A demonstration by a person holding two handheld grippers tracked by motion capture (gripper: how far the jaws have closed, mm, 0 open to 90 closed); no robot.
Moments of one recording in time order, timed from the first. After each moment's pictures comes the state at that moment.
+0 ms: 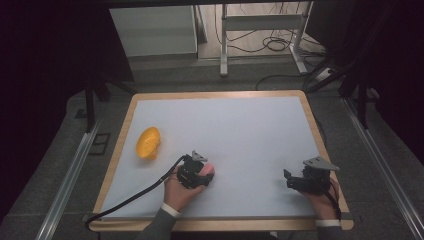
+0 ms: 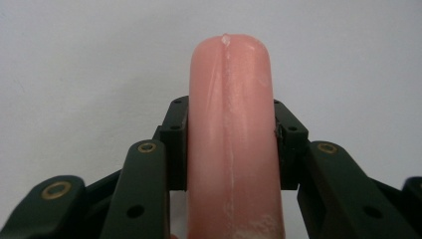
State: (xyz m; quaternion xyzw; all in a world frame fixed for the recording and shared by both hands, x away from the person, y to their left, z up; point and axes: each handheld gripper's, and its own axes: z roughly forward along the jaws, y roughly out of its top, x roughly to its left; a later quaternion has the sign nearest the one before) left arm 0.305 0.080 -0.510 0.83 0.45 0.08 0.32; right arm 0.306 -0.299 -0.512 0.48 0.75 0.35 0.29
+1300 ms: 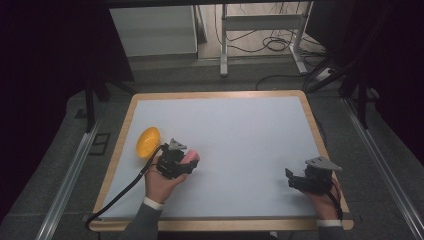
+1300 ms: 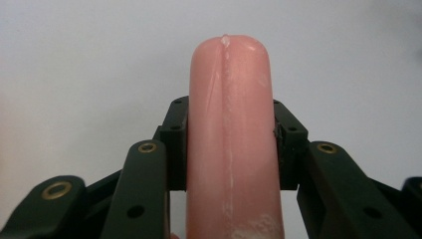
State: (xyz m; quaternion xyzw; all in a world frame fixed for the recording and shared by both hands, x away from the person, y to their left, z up) left arm 0.308 0.129 -0.470 0.79 0.47 0.12 0.36; right arm 0.305 -0.303 -0.509 0.49 0.74 0.35 0.29
